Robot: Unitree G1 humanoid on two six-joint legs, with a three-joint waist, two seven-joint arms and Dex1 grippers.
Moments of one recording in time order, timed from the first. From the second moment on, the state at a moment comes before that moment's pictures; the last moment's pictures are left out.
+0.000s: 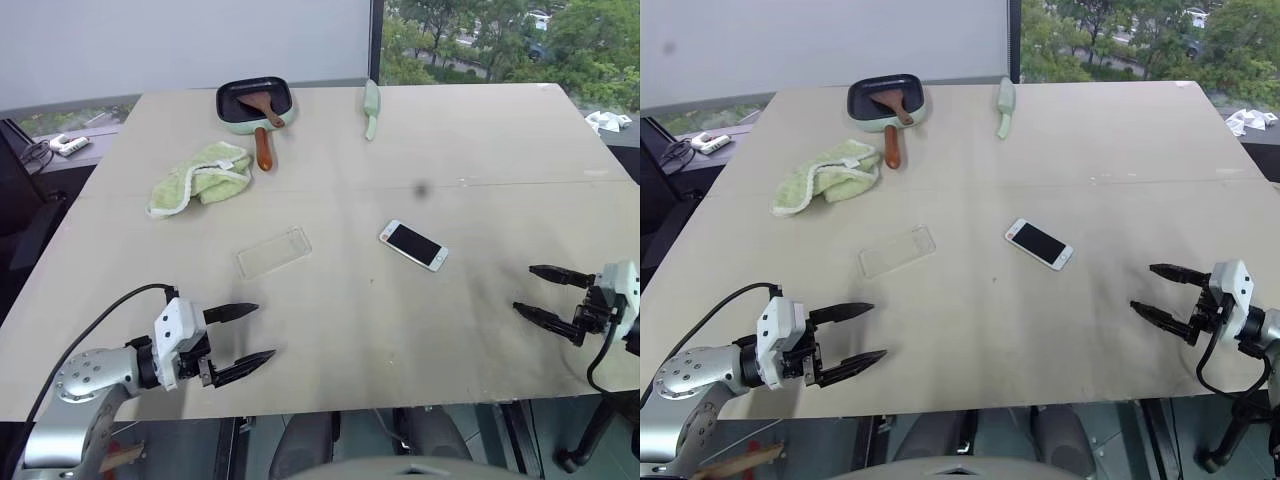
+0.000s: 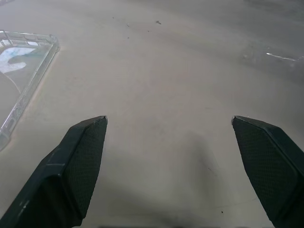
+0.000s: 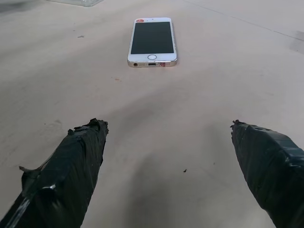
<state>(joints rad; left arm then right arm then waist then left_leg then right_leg) 0.31 0.76 0.25 -0.22 -0.49 0.07 -1.17 -0.07 -0.76 -0.29 0.40 0.49 -0.14 1.37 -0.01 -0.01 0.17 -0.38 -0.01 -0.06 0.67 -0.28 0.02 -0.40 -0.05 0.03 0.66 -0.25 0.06</state>
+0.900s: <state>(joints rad) 0.18 0.73 0.25 -0.21 -0.50 0.13 -1.09 -0.06 -0.75 -0.29 0.31 0.51 -0.09 1.37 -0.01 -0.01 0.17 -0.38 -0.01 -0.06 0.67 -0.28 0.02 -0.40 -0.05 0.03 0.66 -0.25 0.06</state>
